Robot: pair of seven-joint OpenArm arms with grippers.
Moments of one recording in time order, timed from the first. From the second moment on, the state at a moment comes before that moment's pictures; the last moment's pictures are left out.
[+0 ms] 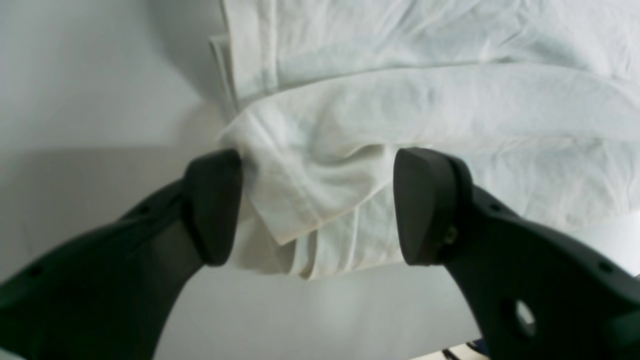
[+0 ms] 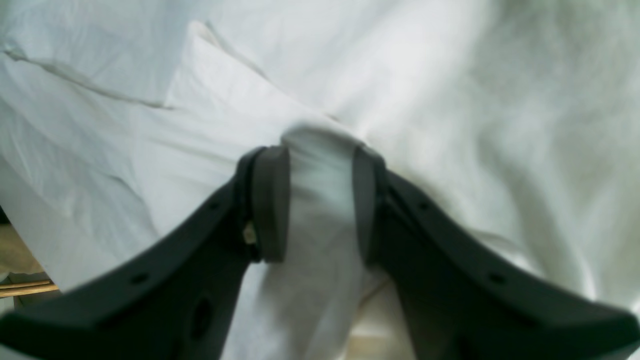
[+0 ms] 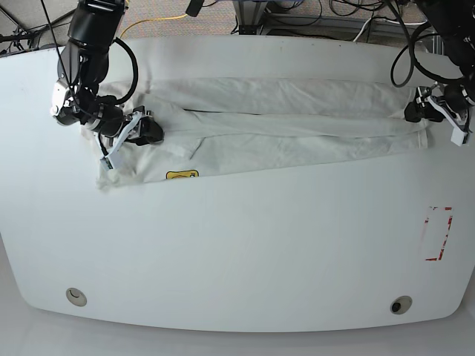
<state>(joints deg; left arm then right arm) 7.2 -23.3 -42.7 78.6 -45.2 -42.8 70.8 -0.8 13.2 21.3 78.4 40.9 41.6 -64.6</state>
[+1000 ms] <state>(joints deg) 11.4 -22.4 -36.3 86.8 -44.7 -42.4 63.7 -0.8 11.8 21.8 78.4 40.9 41.5 -64.5</state>
